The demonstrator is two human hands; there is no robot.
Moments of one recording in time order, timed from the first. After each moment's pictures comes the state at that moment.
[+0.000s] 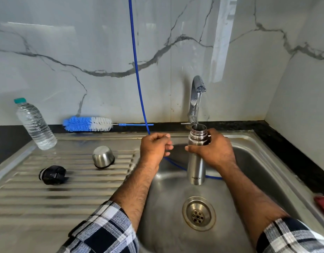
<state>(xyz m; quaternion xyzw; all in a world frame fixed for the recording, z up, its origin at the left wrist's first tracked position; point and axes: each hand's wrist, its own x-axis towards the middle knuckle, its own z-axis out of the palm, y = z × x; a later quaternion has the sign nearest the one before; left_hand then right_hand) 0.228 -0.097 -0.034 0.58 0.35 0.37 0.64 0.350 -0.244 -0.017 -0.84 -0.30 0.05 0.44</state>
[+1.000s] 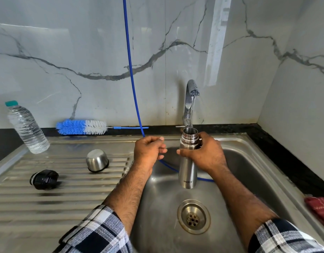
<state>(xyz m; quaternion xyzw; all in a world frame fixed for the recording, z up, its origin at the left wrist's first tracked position) 0.227 -0.096 -0.033 0.58 0.35 0.37 0.63 0.347 -0.239 -0.023 -0.83 -0.32 0.04 0.45</state>
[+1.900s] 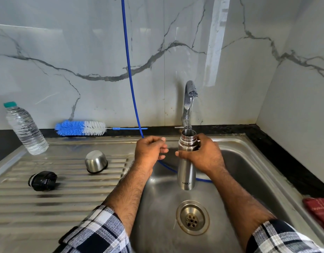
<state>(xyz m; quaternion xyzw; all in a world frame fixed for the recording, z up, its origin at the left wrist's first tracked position) 0.234 -0.094 -0.035 0.59 0.35 0.36 0.63 0.348 -0.238 -0.025 -0.84 -0.32 0.05 0.44</state>
